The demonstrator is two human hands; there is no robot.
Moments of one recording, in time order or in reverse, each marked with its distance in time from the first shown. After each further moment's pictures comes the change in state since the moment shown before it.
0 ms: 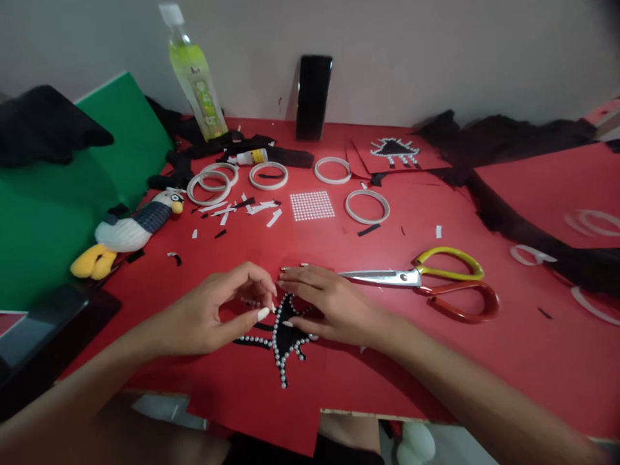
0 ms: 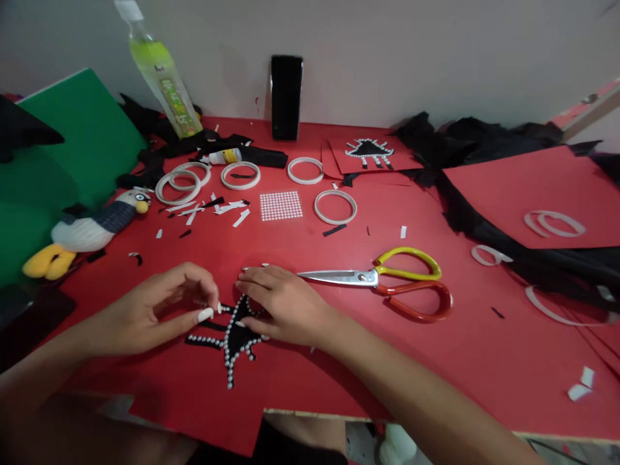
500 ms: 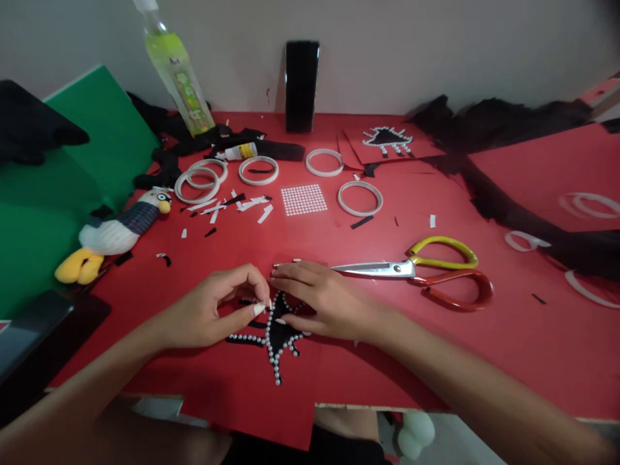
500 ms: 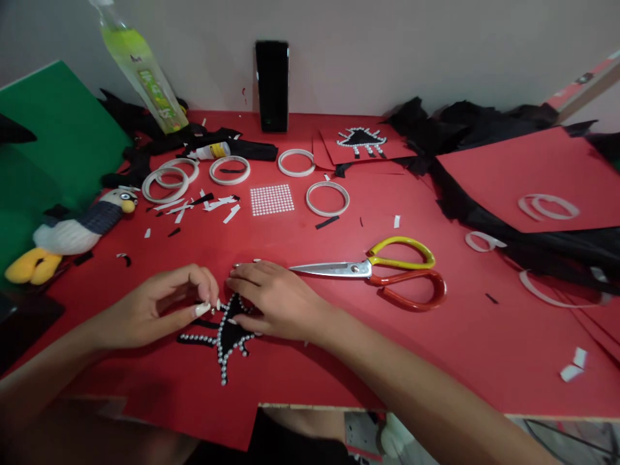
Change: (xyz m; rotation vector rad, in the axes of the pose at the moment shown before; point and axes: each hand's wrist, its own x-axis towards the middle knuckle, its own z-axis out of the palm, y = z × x) left_hand 0.009 -0.010 0.003 -0.088 -0.077 0.001; right_hand 0.001 -0.001 -0.002 -0.032 0.015 -0.017
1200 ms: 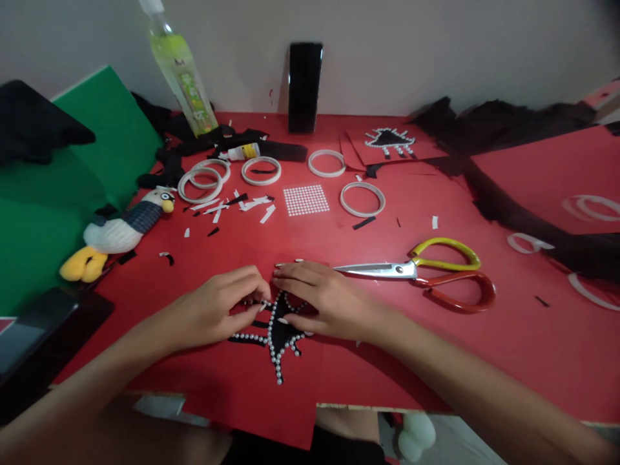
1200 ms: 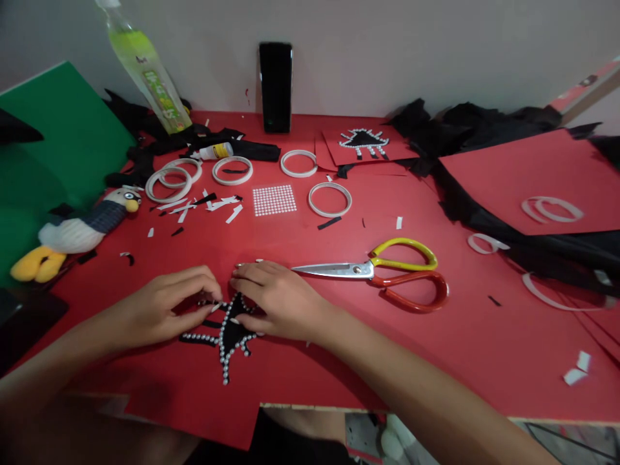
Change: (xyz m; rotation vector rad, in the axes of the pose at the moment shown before) left_hand -0.002 -0.001 0.000 0.507 0.002 0.025; right_hand 0.000 0.000 0.000 0.010 -0.005 0.004
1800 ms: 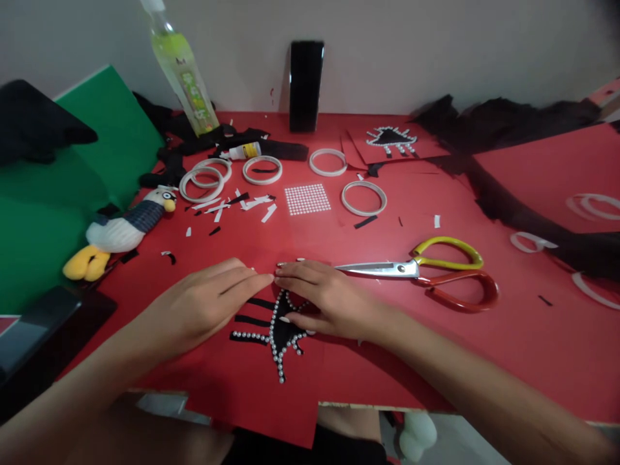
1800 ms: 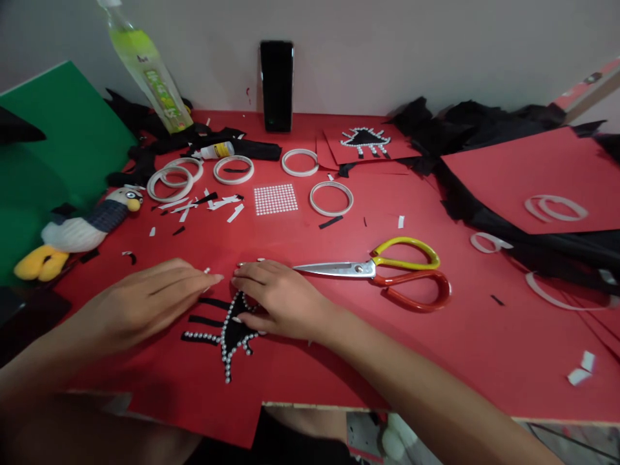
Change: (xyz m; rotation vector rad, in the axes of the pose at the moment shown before) left_hand -0.013 0.003 -0.013 0.347 0.121 0.195; right_hand -0.002 0.001 0.001 0.057 -0.021 0.022
